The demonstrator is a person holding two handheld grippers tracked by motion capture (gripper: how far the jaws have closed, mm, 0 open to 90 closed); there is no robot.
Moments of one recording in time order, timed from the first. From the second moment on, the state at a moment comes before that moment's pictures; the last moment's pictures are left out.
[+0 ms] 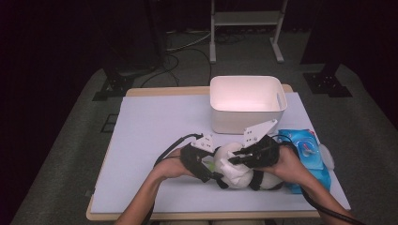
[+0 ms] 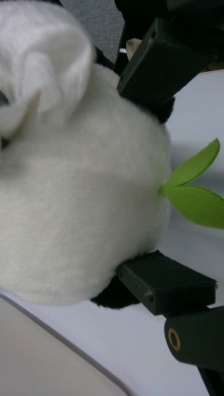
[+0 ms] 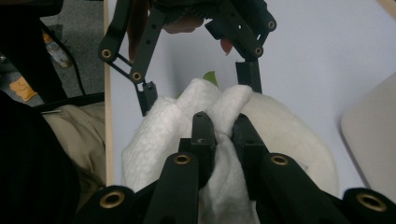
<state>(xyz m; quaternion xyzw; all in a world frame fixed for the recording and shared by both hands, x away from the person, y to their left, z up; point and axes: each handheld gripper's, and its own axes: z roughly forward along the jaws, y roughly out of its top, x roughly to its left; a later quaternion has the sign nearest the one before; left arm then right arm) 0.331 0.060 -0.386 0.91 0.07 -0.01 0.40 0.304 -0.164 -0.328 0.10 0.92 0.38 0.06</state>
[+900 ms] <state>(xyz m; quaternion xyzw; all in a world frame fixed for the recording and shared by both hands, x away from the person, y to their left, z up) 0.330 0.068 -0.400 0.91 0.10 -0.01 0.41 0.297 -0.179 -0.336 0.12 0.92 0.36 0.06</state>
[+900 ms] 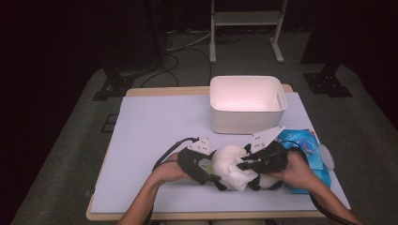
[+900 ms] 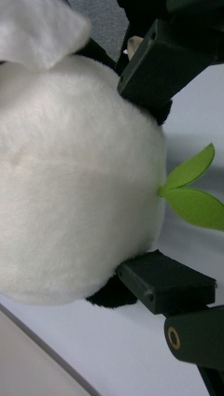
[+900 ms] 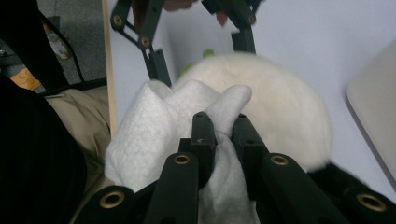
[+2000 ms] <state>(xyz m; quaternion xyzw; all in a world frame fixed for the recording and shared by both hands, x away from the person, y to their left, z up) 0.331 0.069 -0.402 0.91 0.09 -0.02 0.40 0.339 -0.197 -0.336 0.18 0.91 0.35 0.08</state>
